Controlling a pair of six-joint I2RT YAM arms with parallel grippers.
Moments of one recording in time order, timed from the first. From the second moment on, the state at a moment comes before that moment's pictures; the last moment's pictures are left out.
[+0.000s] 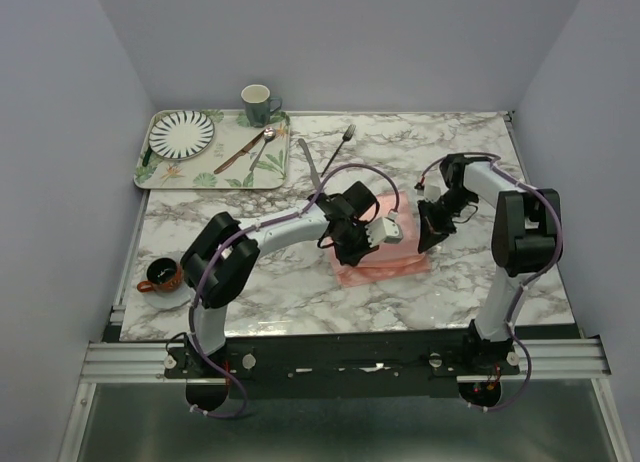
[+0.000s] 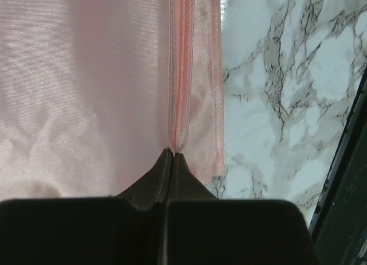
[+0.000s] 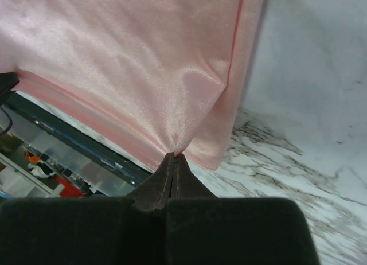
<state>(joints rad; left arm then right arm) -0.87 1.89 1.38 -0.65 0.40 0.44 0.06 1.92 1.33 -1.12 -0.50 -0.16</state>
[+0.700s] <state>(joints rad) -0.88 1.91 1.38 -0.62 0.41 0.41 0.06 1.92 1.32 -1.11 -0.45 -0.20</state>
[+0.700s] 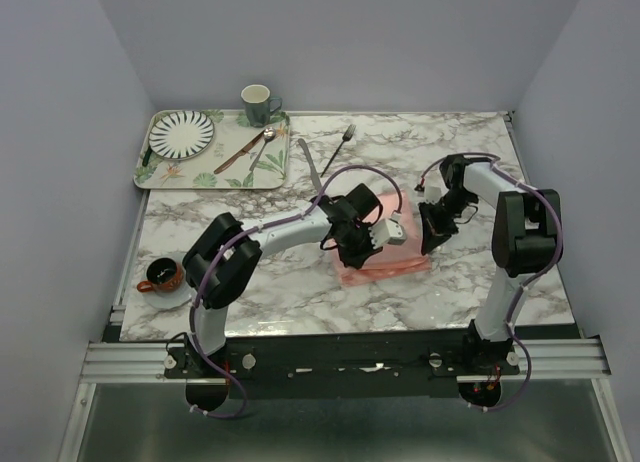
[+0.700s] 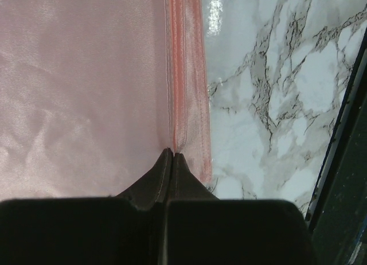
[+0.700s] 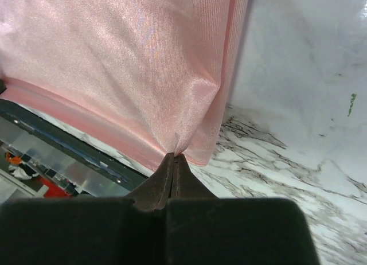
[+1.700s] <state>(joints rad) -0.85 1.80 1.36 -0.62 0.45 0.34 0.06 1.95 1.32 -1.13 -0.37 -0.22</state>
